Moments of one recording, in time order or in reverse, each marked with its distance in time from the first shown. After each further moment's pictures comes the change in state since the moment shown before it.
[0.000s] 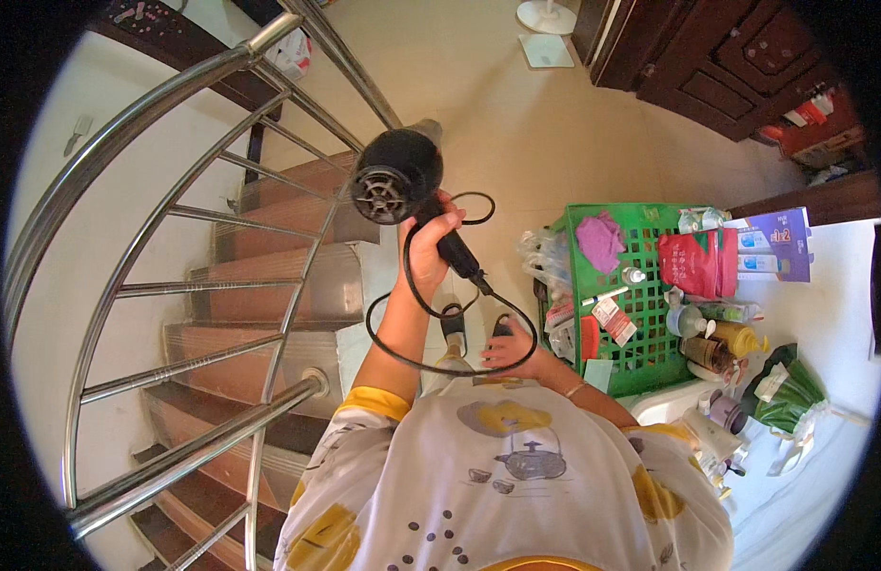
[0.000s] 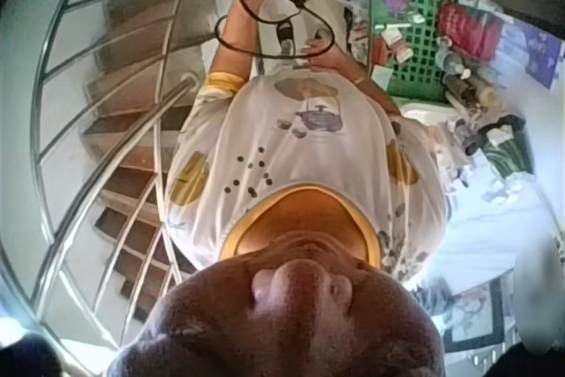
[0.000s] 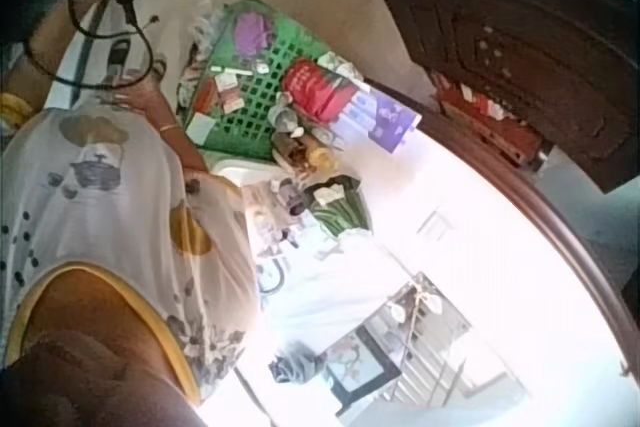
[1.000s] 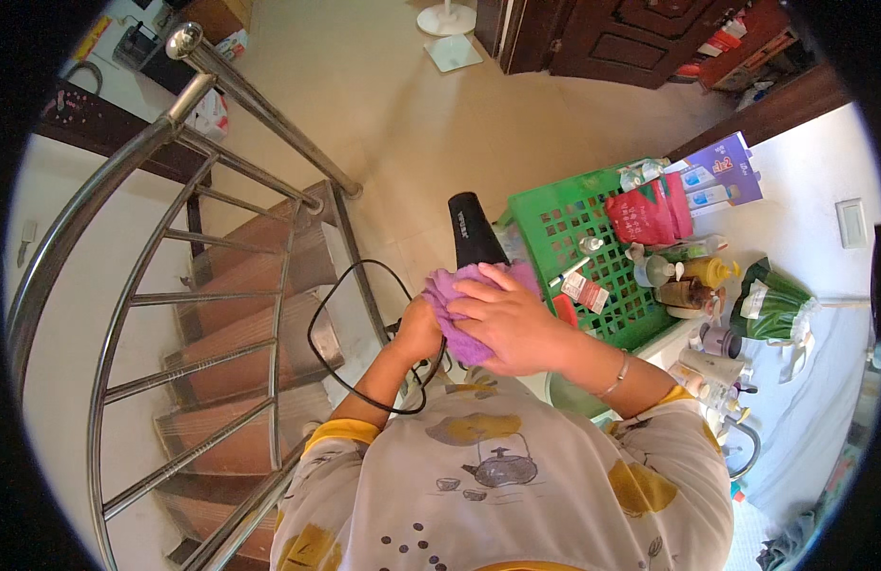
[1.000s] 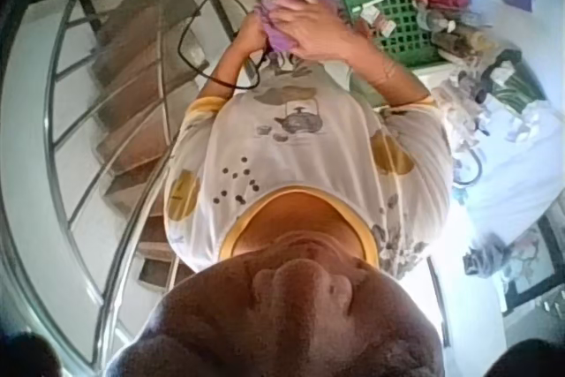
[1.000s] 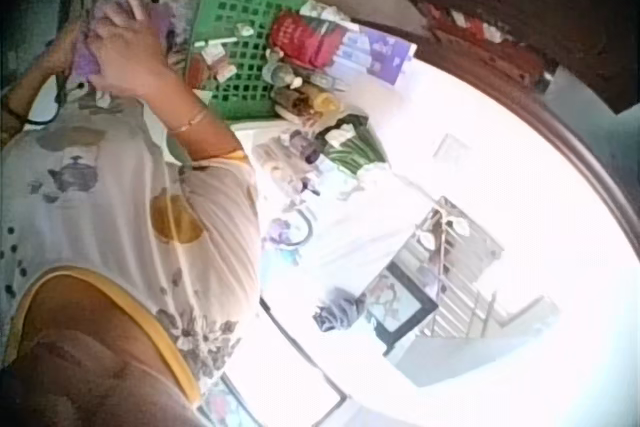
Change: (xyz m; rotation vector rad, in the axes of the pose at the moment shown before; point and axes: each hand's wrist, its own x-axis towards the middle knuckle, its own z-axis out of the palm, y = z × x) left_hand -0.055 -0.041 -0.051 1.133 -0.763 0.158; right_hand -0.185 -0.083 0.165 -2.023 0.316 -1.419
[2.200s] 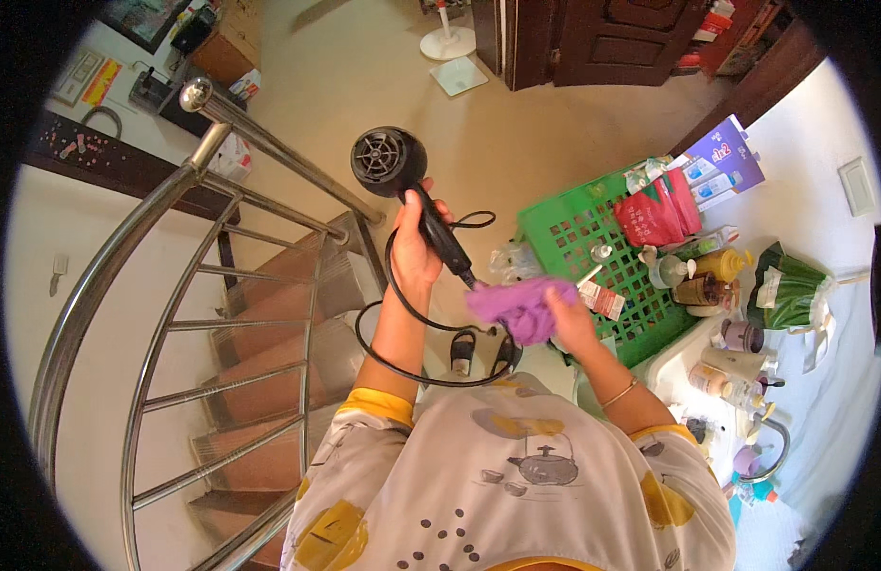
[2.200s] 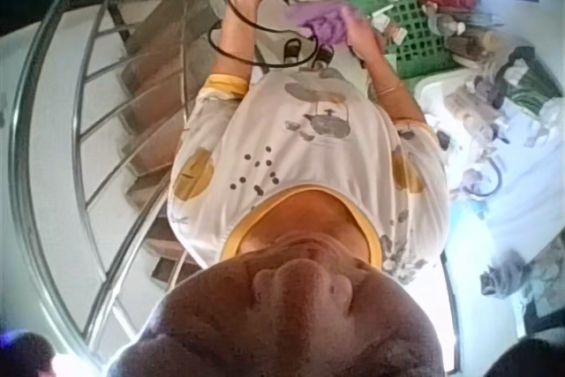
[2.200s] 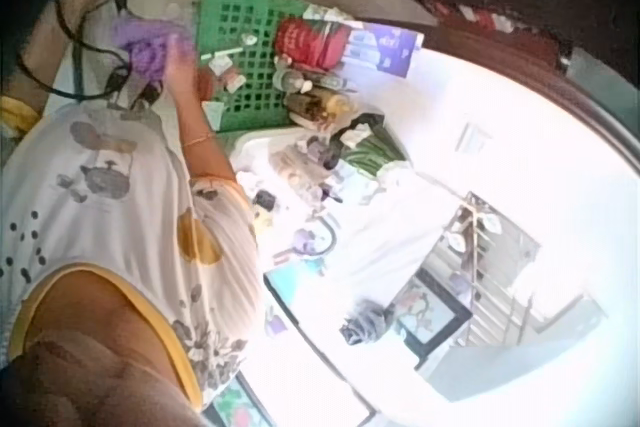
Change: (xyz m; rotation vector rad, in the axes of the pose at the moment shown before) left_hand 0.136 0.059 -0.060 -1.385 0.407 -0.215; right_hand -0.085 0.047 0.058 1.234 0.703 0.955
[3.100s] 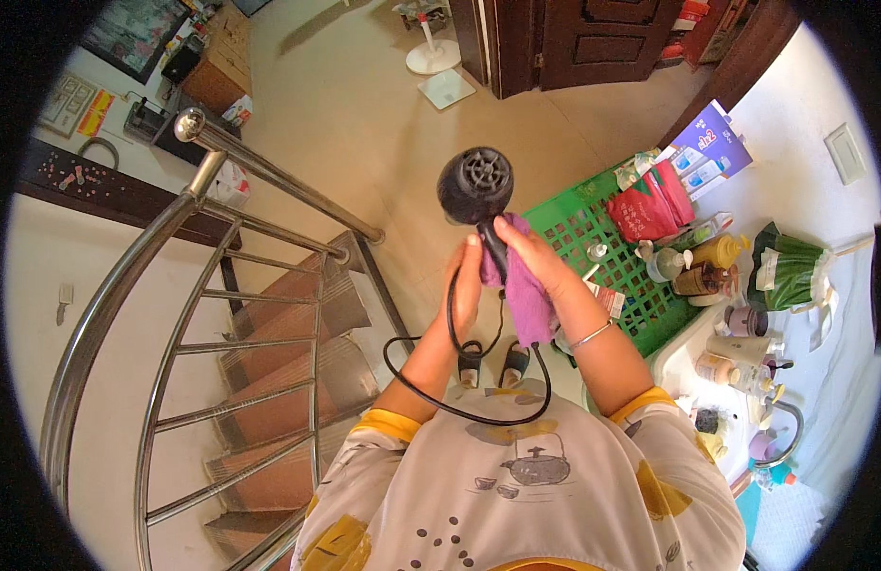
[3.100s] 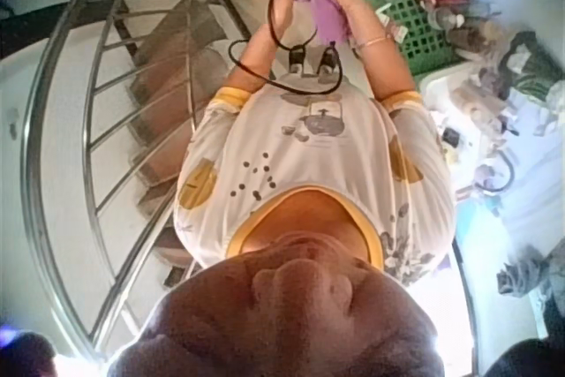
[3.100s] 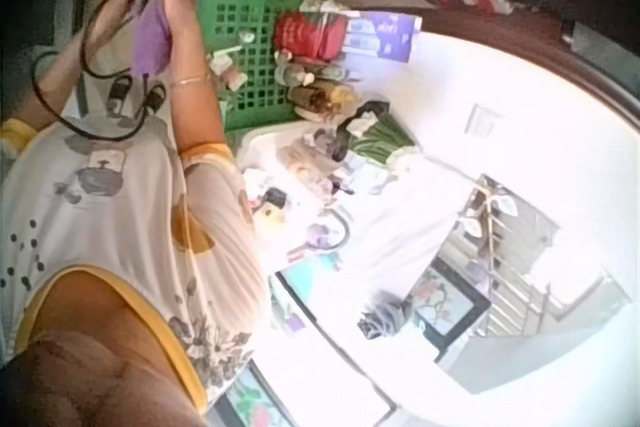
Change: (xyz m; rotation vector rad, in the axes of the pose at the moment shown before) left_hand -0.044 -0.054 0.027 0.612 -0.080 -0.046; right_hand 0.068 -0.081 0.045 0.211 -0.301 -0.030
